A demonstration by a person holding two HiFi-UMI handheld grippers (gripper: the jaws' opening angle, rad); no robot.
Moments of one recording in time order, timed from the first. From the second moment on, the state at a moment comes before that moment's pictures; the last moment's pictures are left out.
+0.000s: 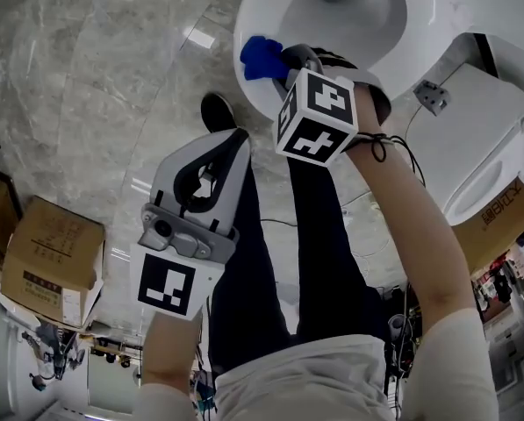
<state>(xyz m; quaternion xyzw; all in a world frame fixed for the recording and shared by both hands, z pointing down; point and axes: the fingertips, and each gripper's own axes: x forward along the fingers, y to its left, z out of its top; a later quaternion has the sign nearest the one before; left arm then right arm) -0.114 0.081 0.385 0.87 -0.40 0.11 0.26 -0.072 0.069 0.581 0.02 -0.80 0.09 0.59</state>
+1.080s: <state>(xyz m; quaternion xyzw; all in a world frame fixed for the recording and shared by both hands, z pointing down) -0.085 0.090 0.377 0.88 -0.38 0.12 0.25 -0.060 0.110 0.572 0.04 -0.81 0.13 0.57</state>
